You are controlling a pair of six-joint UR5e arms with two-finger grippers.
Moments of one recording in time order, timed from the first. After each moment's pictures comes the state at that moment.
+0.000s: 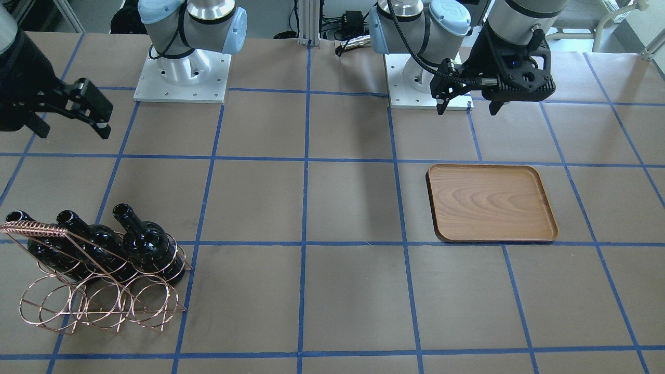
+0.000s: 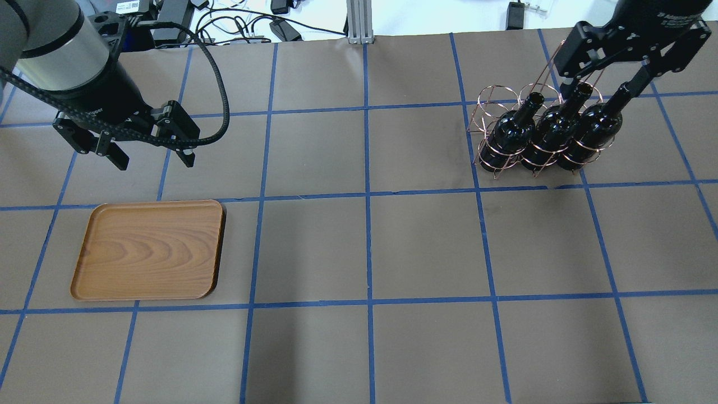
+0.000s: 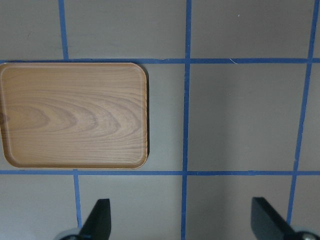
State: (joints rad) left arm -1.51 -1.49 -1.60 -1.69 1.59 0.05; right arm 1.36 -1.50 1.44 -1.46 -1.56 -0.18
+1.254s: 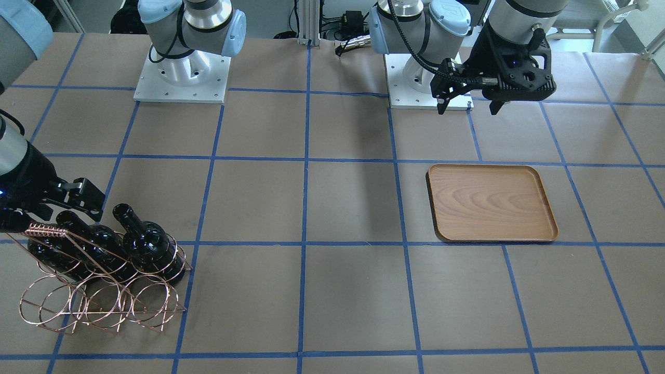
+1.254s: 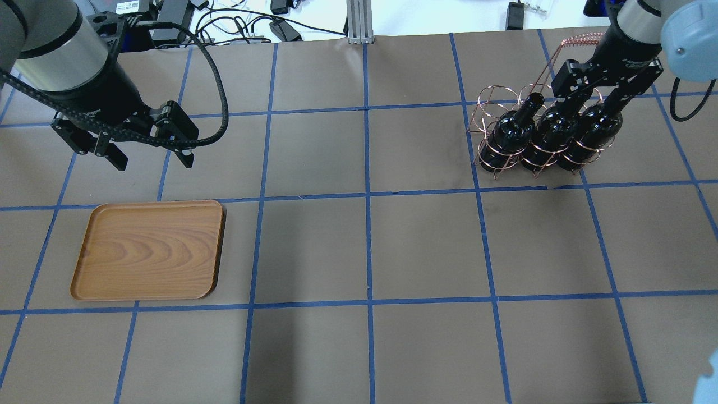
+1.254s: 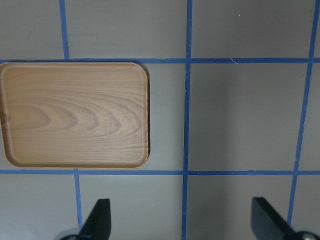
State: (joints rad) left arm -1.51 -1.48 -1.60 -1.69 1.59 0.05; right arm 1.32 -1.34 1.57 -1.81 -1.55 -0.24
